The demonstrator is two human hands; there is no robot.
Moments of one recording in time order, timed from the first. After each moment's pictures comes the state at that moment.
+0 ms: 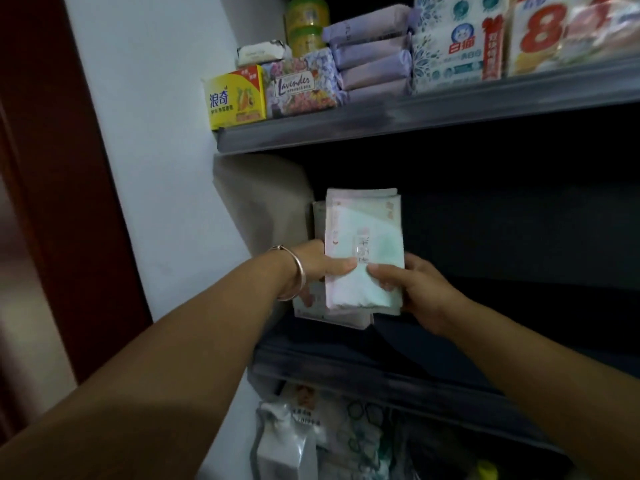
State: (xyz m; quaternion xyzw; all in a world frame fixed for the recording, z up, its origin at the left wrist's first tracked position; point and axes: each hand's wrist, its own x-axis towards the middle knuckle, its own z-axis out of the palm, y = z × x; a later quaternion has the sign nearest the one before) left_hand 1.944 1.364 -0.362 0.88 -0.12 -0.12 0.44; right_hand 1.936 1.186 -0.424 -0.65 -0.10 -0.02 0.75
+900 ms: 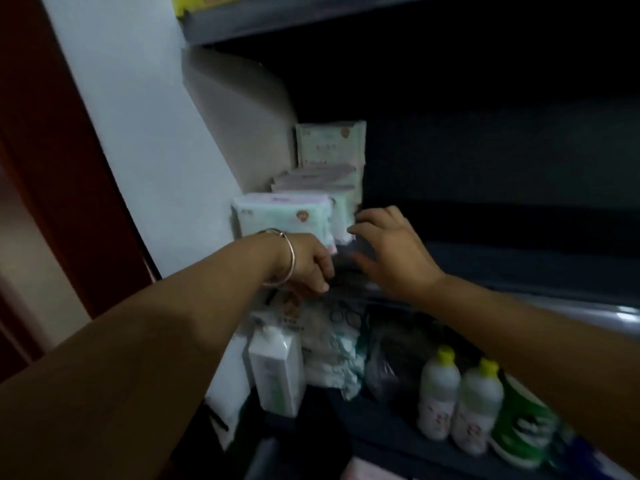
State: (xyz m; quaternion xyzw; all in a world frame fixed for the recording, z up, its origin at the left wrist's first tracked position) left_hand 1.903 1.367 -0.445 0.95 -0.17 -0.17 0.21; right_hand 1.878 1.198 -0.482 -0.91 -0.22 -0.32 0.11
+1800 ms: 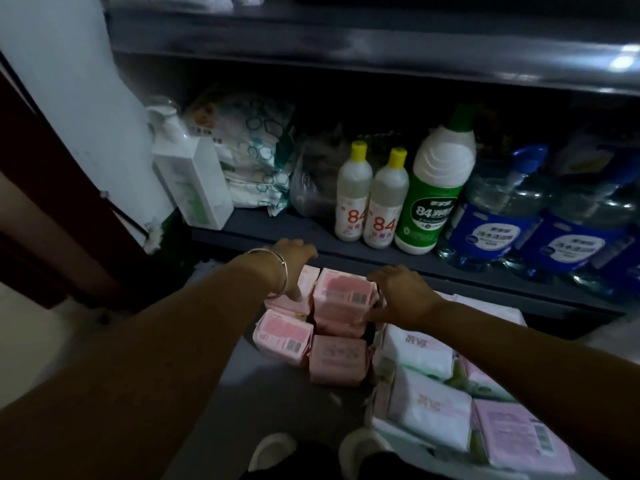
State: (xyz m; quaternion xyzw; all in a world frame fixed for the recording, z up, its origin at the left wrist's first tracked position) left_hand 1.765 1.273 -0.731 0.94 -0.25 -0.24 -0.05; right_hand 1.689 1.080 -0.754 -0.98 -0.08 0.17 0.05
